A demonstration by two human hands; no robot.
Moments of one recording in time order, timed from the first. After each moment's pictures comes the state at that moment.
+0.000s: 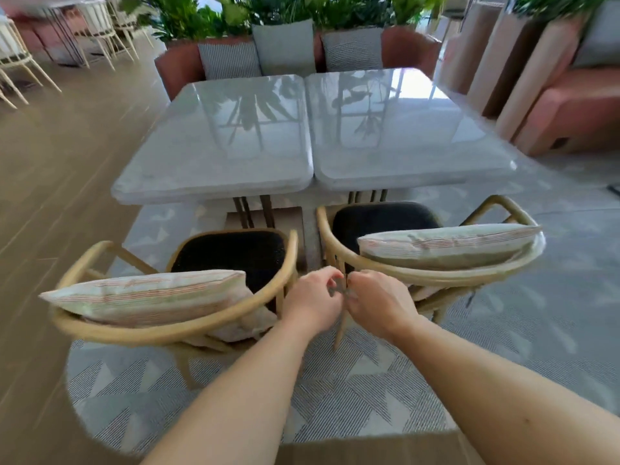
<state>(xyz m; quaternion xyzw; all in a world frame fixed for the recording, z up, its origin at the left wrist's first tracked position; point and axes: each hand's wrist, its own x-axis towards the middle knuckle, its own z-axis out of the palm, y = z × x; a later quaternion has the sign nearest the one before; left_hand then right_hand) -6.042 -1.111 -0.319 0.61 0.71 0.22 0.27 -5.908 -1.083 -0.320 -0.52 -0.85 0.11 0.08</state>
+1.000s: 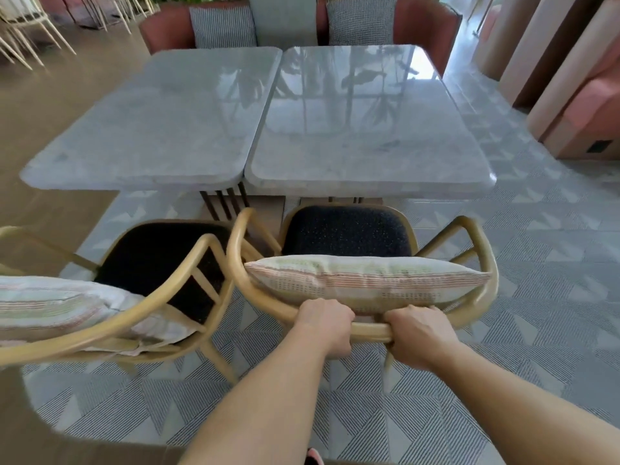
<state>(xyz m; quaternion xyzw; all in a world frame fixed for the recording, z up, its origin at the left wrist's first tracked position) -5.818 -0.956 -0.375 0.74 0.64 -0.15 0.15 -5.653 -0.922 -0.384 -0.49 -0.86 0.11 -0.13</state>
